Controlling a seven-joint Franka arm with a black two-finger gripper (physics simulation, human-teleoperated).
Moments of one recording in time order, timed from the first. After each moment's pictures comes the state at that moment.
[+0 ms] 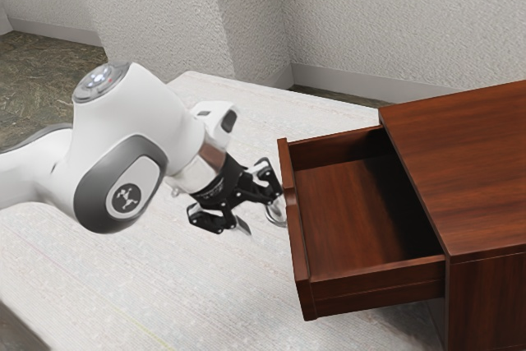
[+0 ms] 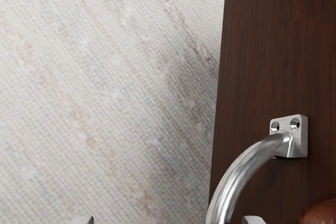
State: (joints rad) arm -0.04 -0.30 -0.06 -2.20 -0.09 2.35 -0.95
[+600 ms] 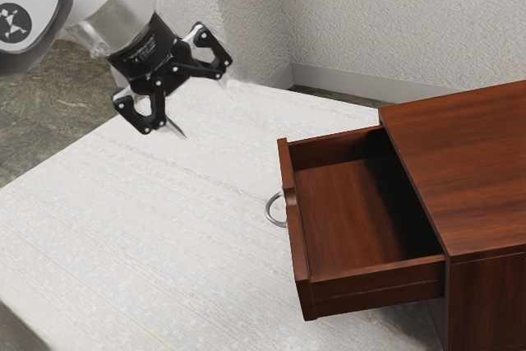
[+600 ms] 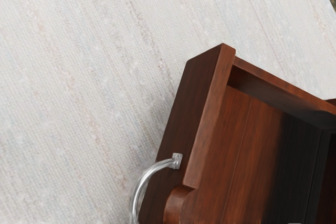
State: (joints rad) arm -0.11 -0.28 0.05 -1.66 -0.05 1.77 -1.16
